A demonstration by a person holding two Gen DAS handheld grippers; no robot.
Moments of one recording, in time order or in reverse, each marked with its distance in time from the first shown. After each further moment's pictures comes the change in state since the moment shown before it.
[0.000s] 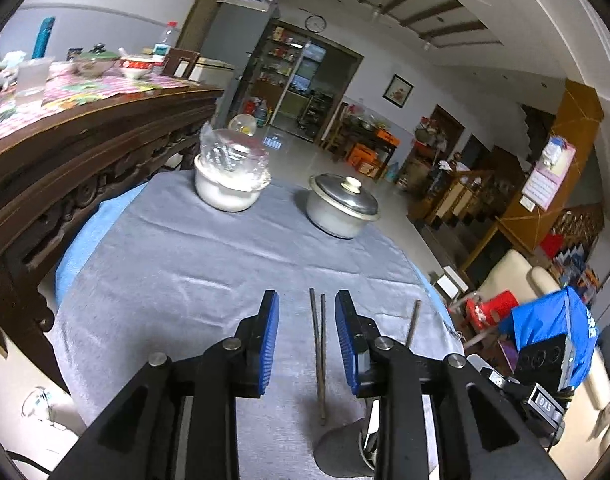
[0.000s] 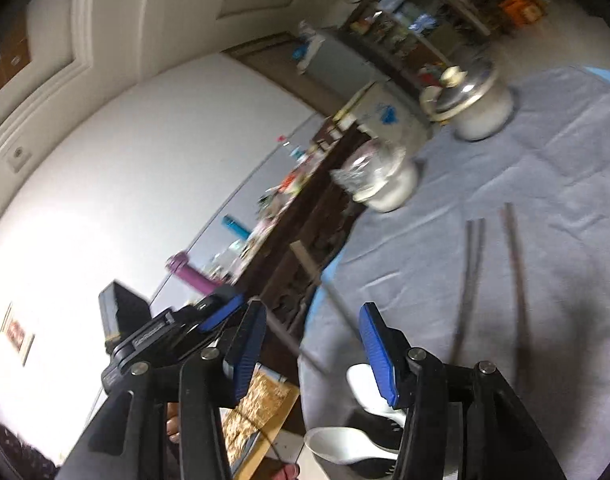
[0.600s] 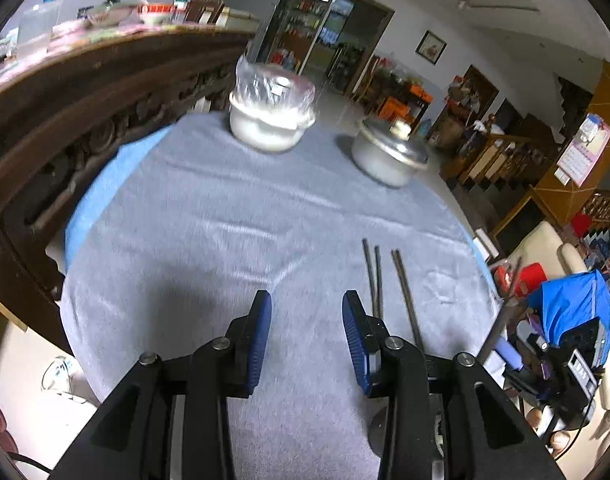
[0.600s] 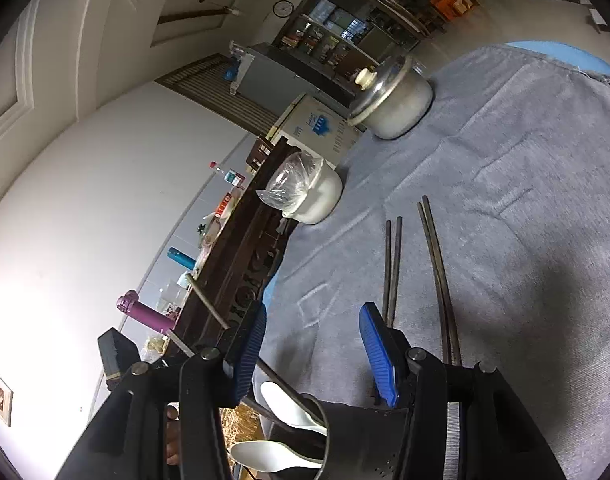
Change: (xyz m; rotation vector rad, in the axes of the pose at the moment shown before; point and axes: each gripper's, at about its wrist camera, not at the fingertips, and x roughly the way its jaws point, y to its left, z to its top) left arm 0.061 0.041 -0.021 -0.015 0.204 0.108; right arm -0.002 -0.044 0.012 0.116 -0.034 -0.171
